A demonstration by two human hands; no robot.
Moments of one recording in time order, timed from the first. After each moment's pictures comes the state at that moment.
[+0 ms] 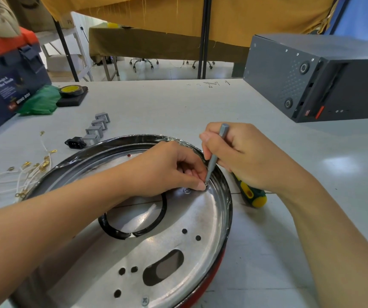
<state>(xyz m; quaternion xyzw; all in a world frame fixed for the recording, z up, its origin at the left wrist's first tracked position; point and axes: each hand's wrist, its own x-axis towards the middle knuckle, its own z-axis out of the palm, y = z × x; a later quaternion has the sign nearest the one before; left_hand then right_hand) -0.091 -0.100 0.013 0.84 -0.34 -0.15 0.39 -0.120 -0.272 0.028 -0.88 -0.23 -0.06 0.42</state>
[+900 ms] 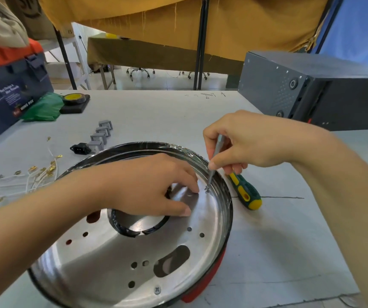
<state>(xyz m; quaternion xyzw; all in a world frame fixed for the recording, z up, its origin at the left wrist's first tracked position) -0.115 -0.073 0.043 0.88 -0.46 -0.10 0.06 -0.115 -0.267 0.087 -0.95 -0.22 0.10 0.18</state>
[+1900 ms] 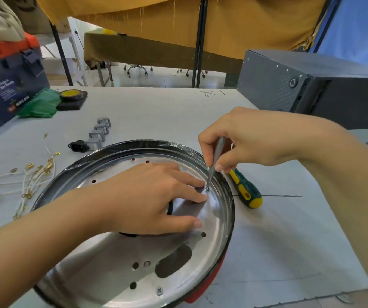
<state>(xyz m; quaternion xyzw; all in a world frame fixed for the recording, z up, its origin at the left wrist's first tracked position) -0.129 -0.067 0.022 0.86 -0.51 0.02 0.05 -0.115 -0.264 0.092 -0.94 -0.28 0.12 0.14</state>
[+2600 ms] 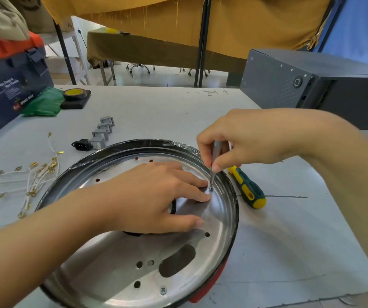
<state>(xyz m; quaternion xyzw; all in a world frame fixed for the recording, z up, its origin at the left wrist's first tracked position) -0.128 -0.065 0.021 0.86 -0.51 0.02 0.06 -0.113 -0.254 0.098 -0.95 -0.27 0.12 0.06</state>
